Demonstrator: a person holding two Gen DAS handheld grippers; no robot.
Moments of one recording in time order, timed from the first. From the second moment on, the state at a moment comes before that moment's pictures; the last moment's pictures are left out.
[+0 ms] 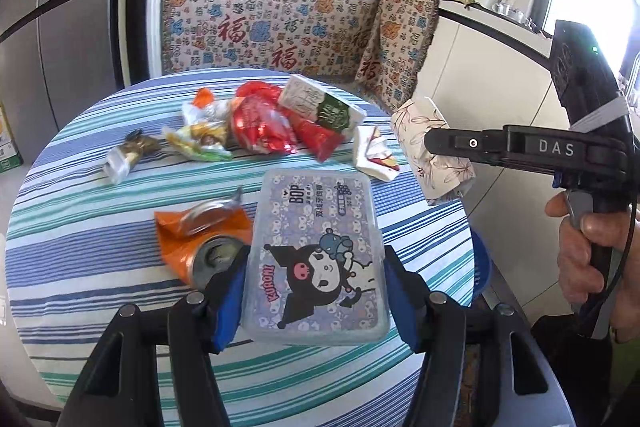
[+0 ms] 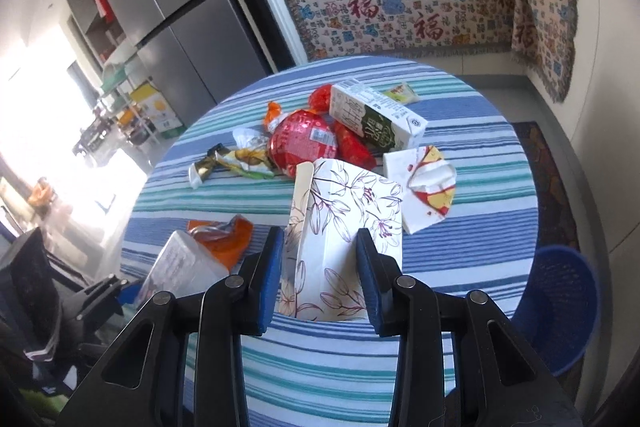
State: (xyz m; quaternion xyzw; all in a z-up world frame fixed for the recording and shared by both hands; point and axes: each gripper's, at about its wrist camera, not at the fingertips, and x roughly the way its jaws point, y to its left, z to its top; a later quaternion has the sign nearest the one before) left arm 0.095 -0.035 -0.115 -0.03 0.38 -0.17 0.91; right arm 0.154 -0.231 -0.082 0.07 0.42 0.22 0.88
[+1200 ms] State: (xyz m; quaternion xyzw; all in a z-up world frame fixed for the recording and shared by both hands) left arm 0.205 -0.384 -0.177 0.08 0.46 -0.34 0.81; right arm 0.176 -0.539 -0.167 0.26 0.49 -0.02 0.83
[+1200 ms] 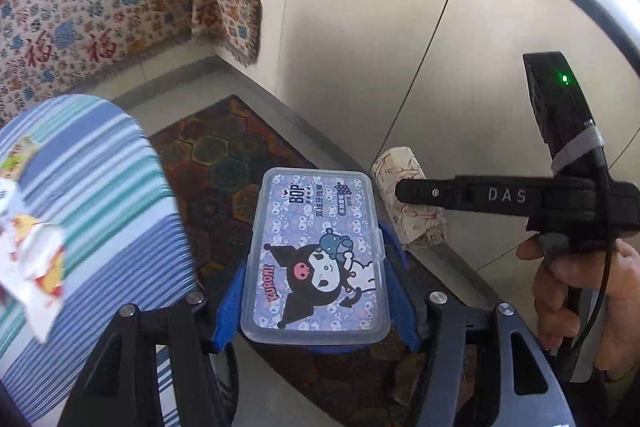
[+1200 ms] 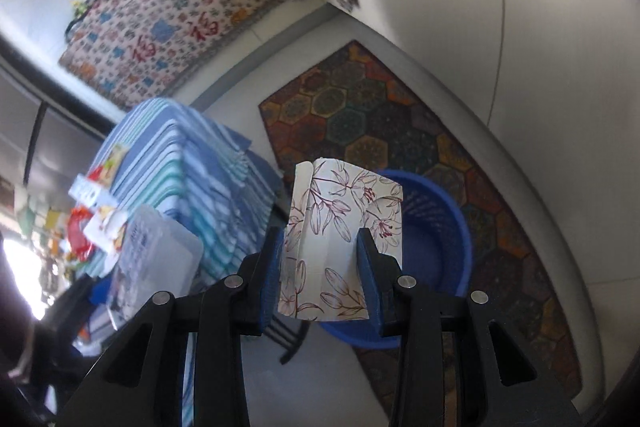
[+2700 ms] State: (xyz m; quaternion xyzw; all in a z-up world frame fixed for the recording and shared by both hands) left arm 0.081 -0.067 -0.142 0.04 0.41 -0.16 0.90; right arm 0.136 -0.290 -0.105 0.05 0.36 0.09 0.93
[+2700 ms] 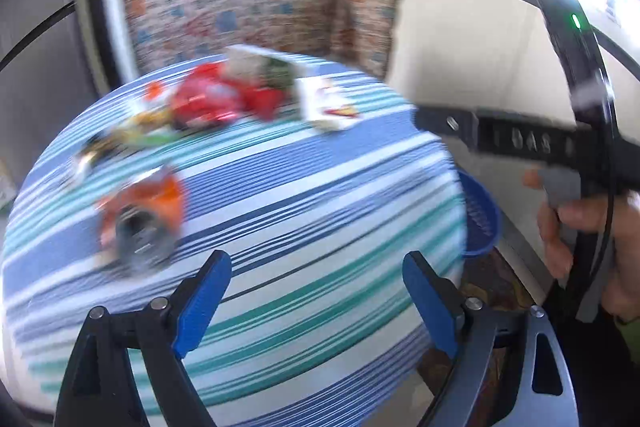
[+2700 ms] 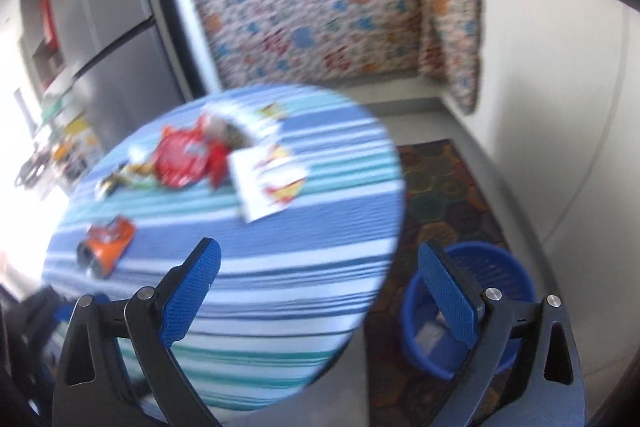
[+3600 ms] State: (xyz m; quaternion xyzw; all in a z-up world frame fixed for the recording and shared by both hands) left arm 0.156 0.027 -0.177 -0.01 0.46 0.02 0.89; right arm 0.177 -0.238 -0.167 -0.03 0.44 0.11 0.89
